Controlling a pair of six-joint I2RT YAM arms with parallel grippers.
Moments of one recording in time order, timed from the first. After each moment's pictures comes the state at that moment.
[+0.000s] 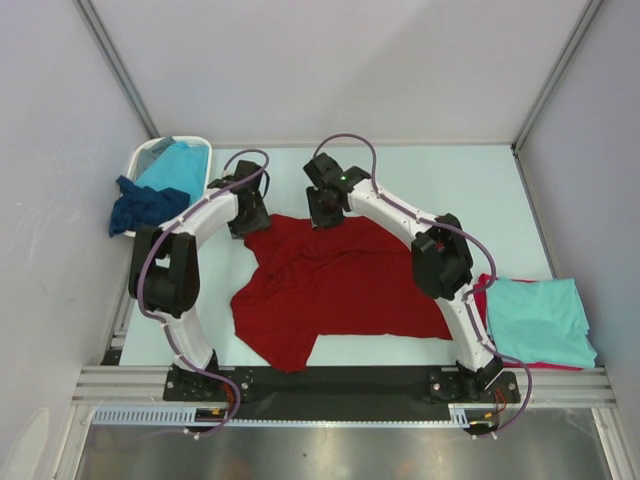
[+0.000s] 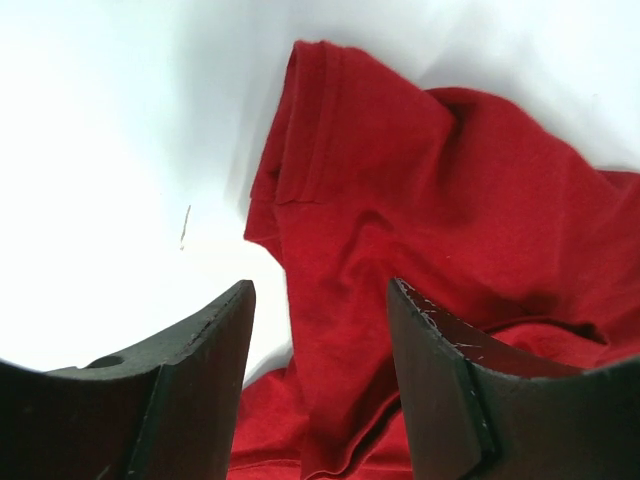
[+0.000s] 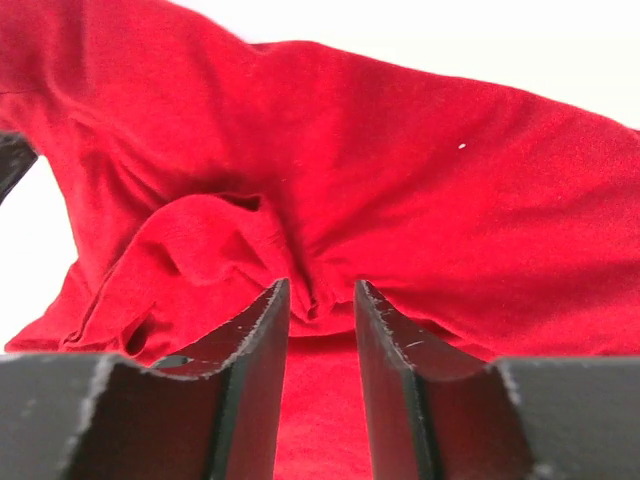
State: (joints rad) left arm -0.25 1.82 1.36 -0.70 -0.23 -0.59; right arm 0.72 2.24 2.04 -0.83 0.03 0.48
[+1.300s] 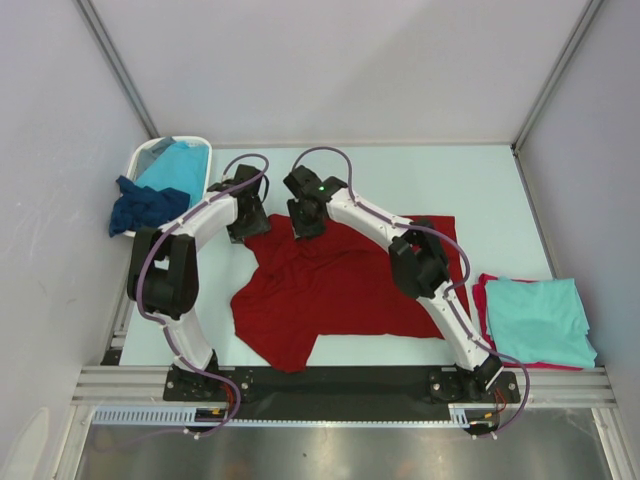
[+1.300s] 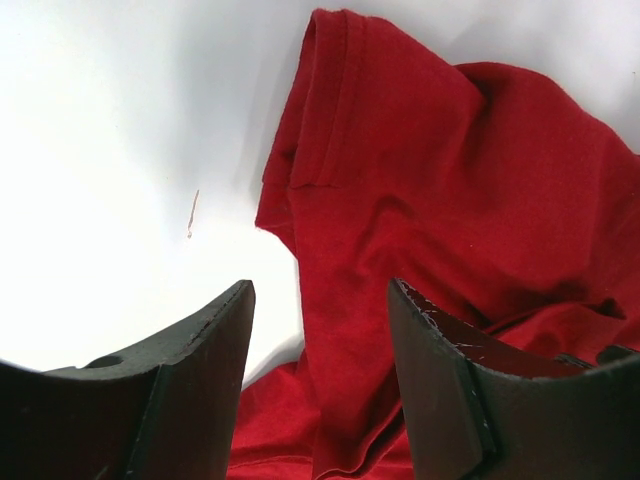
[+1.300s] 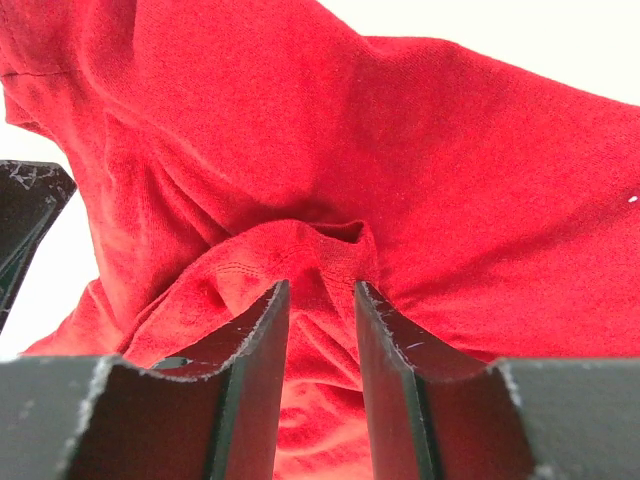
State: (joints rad) left arm -0.25 1.81 1.31 -0.70 -0.23 -0.59; right arm 0.78 2.42 2.20 -0.84 -0.02 0.49
